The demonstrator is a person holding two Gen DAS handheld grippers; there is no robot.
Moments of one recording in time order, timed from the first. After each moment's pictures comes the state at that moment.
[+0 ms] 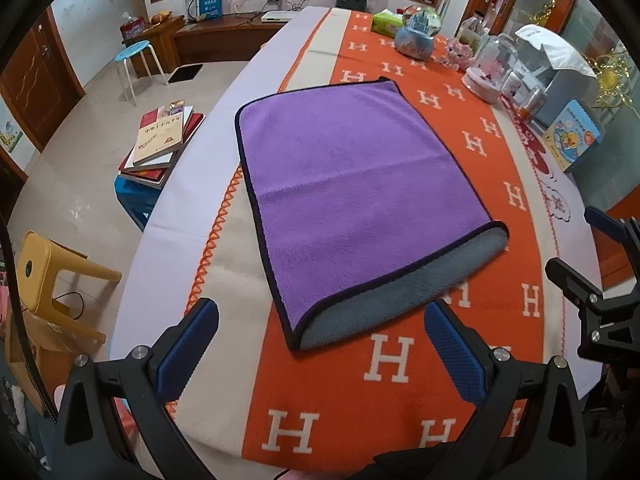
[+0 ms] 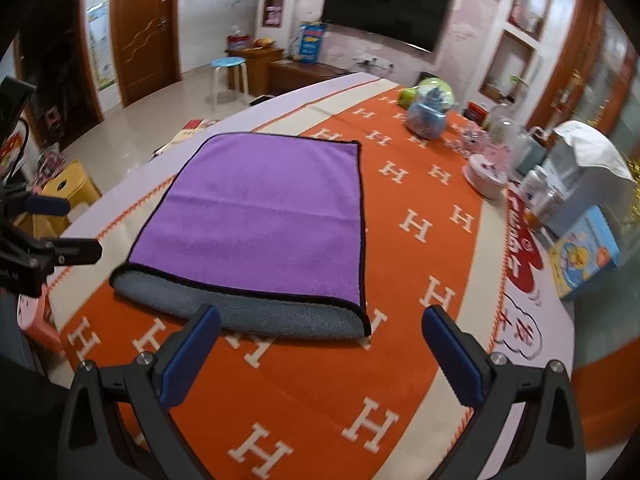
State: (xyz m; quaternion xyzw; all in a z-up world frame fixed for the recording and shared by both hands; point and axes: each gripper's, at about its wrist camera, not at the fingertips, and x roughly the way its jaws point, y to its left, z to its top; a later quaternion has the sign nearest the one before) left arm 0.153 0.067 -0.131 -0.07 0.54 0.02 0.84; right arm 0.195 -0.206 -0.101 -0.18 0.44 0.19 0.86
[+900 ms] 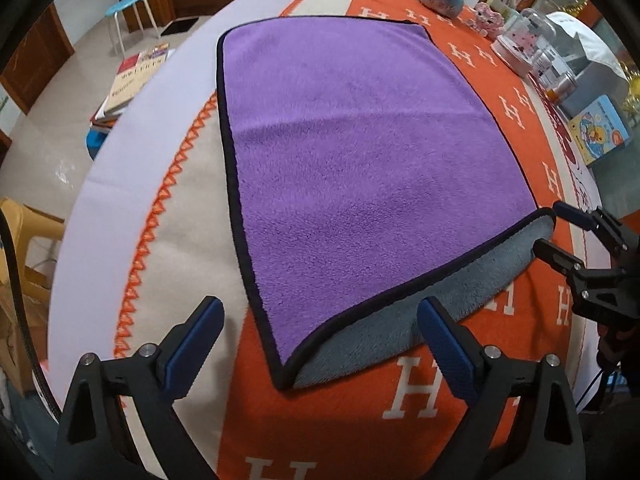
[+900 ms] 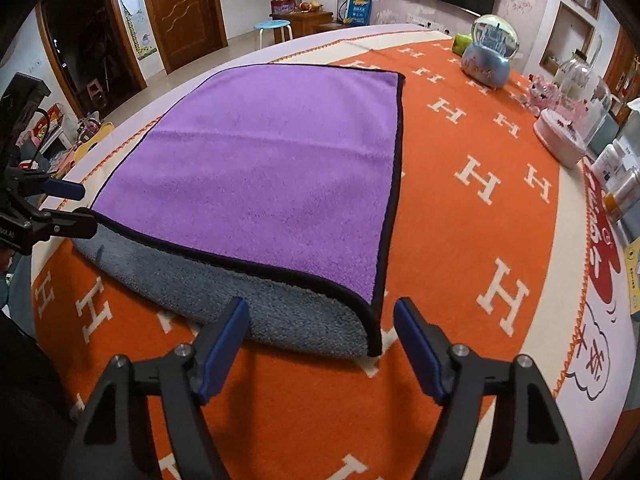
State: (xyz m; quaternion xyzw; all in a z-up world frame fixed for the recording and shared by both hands) left arm 0.194 0.076 -0.228 -0.12 0.60 0.01 0.79; right arm 0.255 -0.230 -0.196 -0.17 0.50 0.28 0.80
